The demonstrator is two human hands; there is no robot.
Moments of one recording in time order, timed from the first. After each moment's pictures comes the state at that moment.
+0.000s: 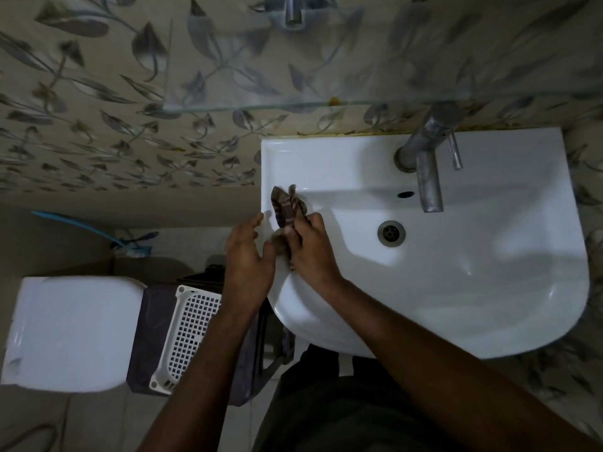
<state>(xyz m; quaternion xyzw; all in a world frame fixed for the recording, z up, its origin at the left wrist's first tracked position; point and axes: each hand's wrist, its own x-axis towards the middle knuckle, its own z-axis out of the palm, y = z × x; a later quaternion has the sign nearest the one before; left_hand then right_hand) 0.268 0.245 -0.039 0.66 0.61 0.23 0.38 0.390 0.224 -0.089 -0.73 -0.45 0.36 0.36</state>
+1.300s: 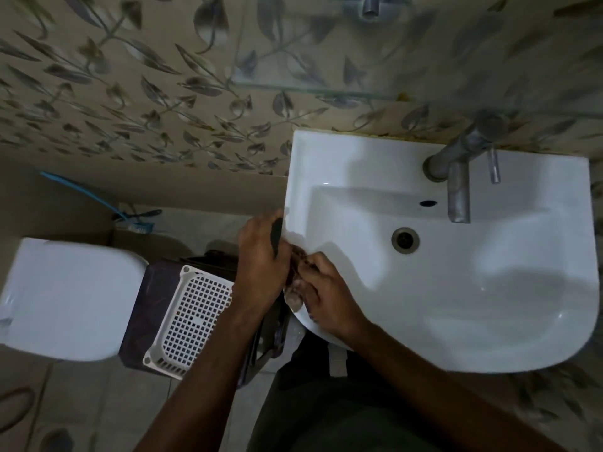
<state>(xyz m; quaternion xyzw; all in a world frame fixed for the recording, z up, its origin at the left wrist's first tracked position) 0.250 0.233 -0.032 0.68 0.60 0.23 0.35 0.372 0.143 -0.097 -0.62 -0.68 0.28 0.27</state>
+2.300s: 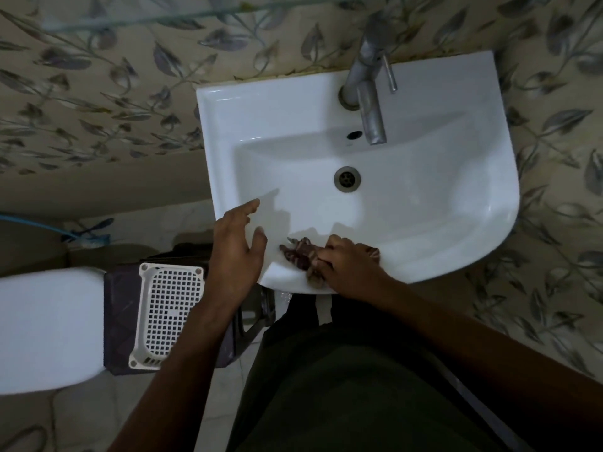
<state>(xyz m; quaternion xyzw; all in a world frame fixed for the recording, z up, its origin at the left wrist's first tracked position) 0.275 0.182 -0.037 0.74 0.51 0.16 0.41 0.458 0.064 -0.078 -0.73 -0.57 0.37 0.08</state>
